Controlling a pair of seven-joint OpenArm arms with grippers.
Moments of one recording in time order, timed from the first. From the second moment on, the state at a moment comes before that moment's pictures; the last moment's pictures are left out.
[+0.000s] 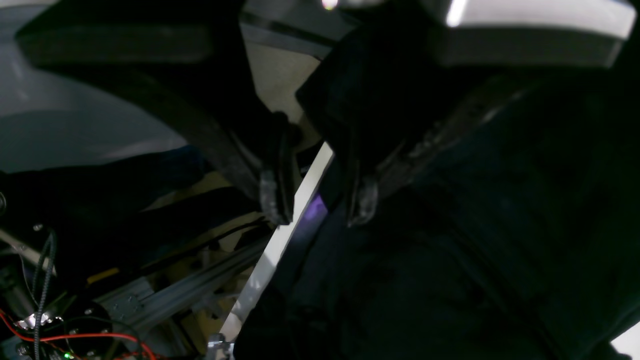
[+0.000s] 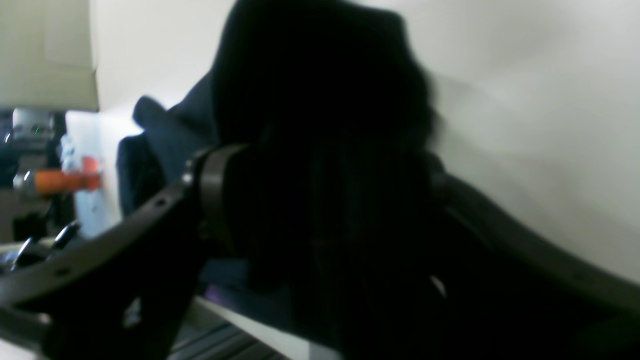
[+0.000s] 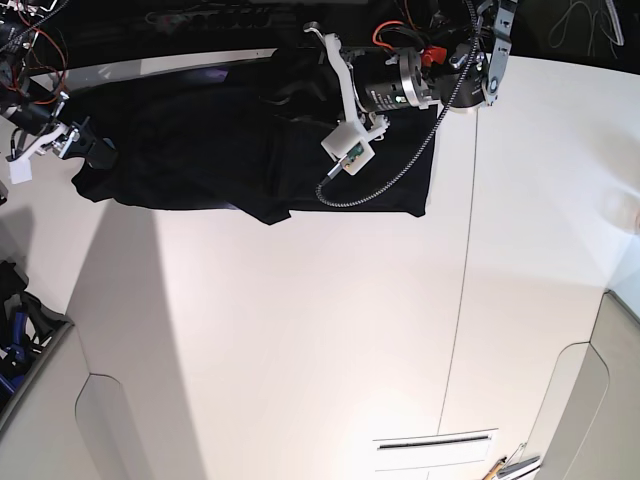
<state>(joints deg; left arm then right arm) 20.5 -6.8 11.2 110.3 -45.3 -35.9 58.3 -11.6 17.6 37.7 75.5 65.2 33.0 -73.5</state>
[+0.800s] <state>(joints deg) 22.8 -12.0 -18.0 100.5 -37.9 -33.7 55.5 -9.4 13.2 39.2 86.2 84.9 33.0 -84.4</state>
